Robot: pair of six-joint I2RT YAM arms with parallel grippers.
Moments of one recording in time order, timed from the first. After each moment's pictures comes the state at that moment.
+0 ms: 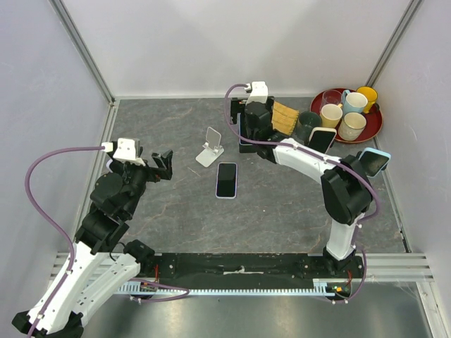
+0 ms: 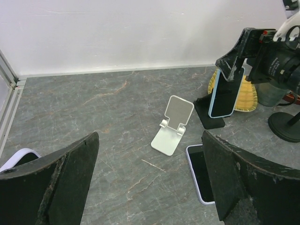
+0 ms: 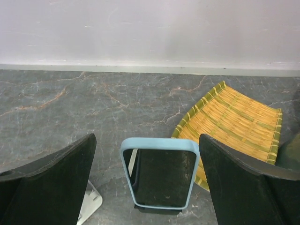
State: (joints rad) left arm -0.53 0.54 0.80 -0.26 -0.34 -0.08; right arm 0.63 1.84 1.37 0.29 0.53 0.17
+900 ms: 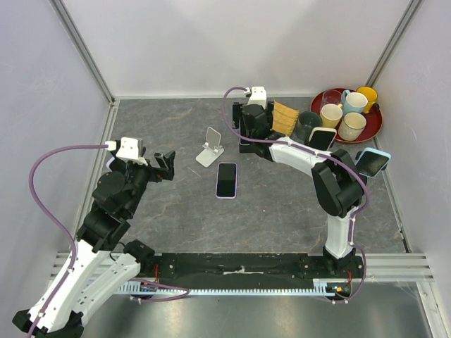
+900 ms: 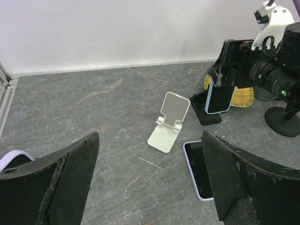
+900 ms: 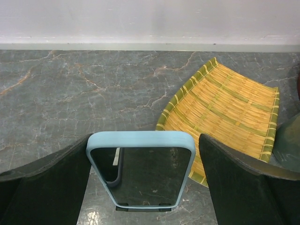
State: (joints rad) left arm -0.53 0.55 0.80 -0.26 -0.31 -0.09; right arm 0.61 1.95 1.41 0.25 0.57 0.19
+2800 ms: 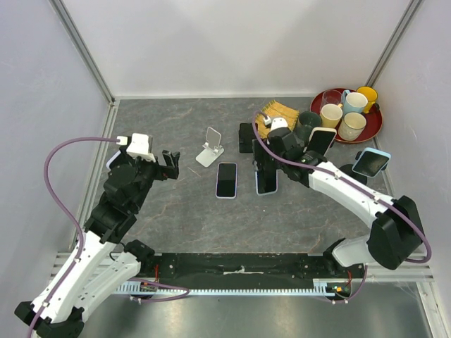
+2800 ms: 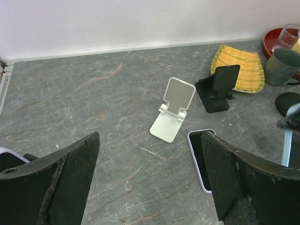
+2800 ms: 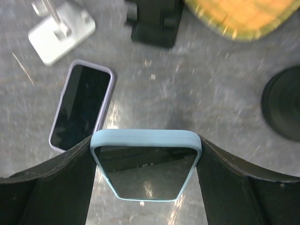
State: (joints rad) left arm -0.52 0.62 0.78 -0.25 -0.30 -0.09; right arm 0.63 1.39 1.08 -0.33 0.24 0.32
